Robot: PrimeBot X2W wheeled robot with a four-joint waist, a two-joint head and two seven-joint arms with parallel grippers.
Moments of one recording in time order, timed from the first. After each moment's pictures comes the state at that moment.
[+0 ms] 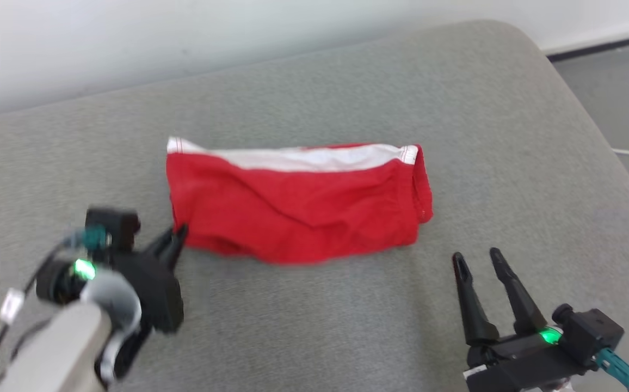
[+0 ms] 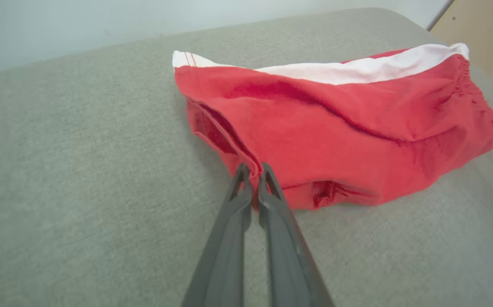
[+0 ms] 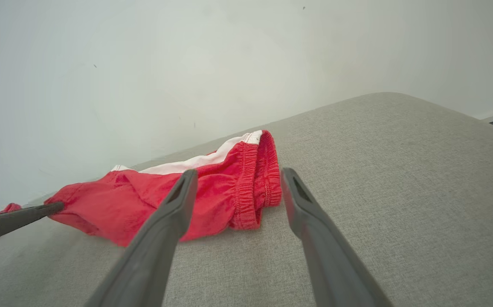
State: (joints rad) left arm -0.64 0.48 -0.70 0.41 -0.79 0.05 0.08; right arm -0.10 -0.16 0.24 0.11 0.46 0.13 -0.26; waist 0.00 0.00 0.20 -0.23
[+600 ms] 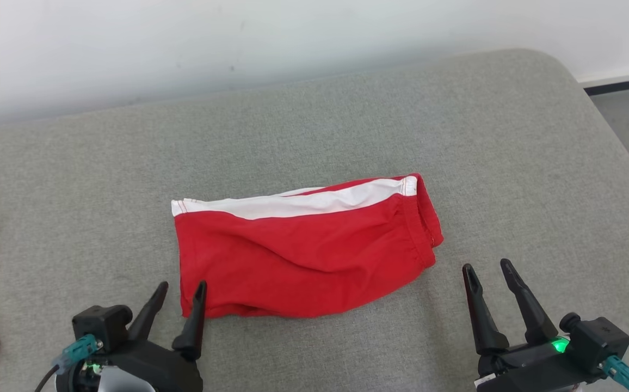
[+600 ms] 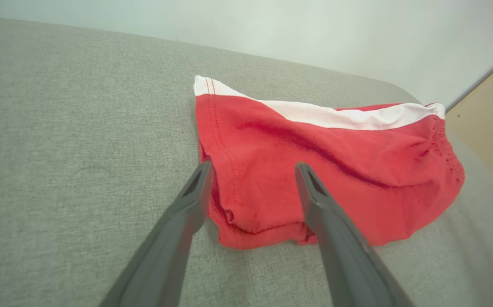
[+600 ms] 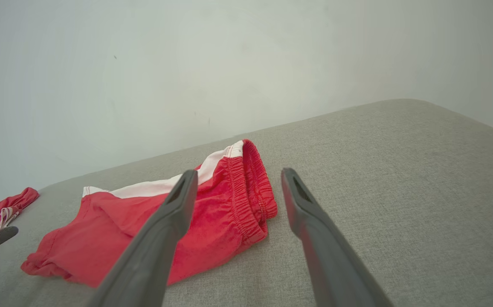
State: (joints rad) left arm -0.28 0.44 -0.61 0.19 -0.85 0.20 -0.21; right arm -0.06 -0.18 0.21 0.12 0.44 0.13 -0.26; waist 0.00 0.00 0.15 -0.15
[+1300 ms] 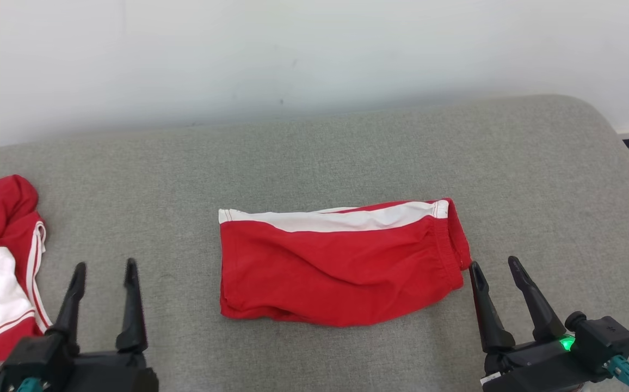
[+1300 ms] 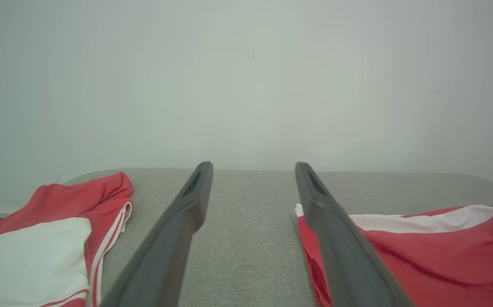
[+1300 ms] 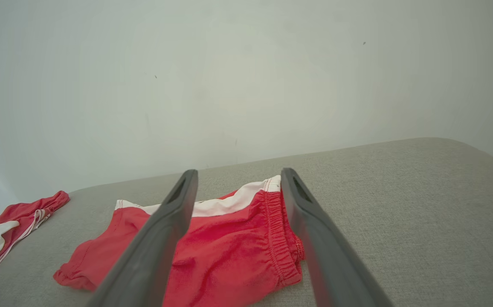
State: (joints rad) left arm -0.09 0.32 -0.21 0.00 -0.39 0.21 -0.26; right arm -0.06 -0.19 0.19 0.11 0.40 0.13 -0.26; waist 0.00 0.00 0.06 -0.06
